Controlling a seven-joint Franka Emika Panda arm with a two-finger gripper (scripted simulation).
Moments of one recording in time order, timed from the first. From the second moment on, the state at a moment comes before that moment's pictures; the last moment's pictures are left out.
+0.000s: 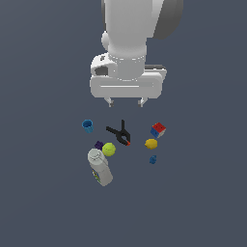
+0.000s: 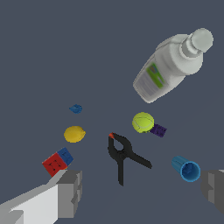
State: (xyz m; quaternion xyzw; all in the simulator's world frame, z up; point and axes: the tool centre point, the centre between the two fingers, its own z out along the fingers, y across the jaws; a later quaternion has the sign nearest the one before) arm -0.004 0.007 0.323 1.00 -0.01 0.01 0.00
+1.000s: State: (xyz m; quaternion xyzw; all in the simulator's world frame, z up) arm 0.000 -0.018 0.309 1.00 -0.03 0.00 -0.01
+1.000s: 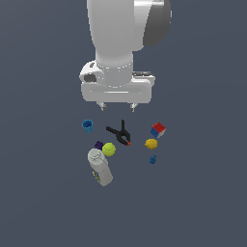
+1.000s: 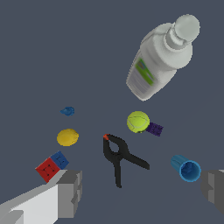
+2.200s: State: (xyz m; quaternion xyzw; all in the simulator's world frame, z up) arm 0.016 -0.068 0.114 1.00 -0.05 0.00 0.00
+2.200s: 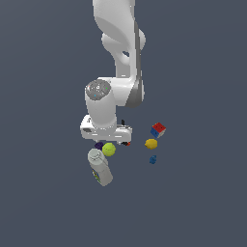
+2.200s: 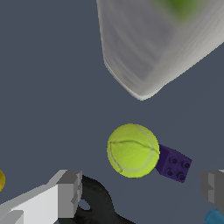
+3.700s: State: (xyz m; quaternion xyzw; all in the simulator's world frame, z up) arm 0.023 -0.076 0.054 1.00 -0.05 0.01 0.00
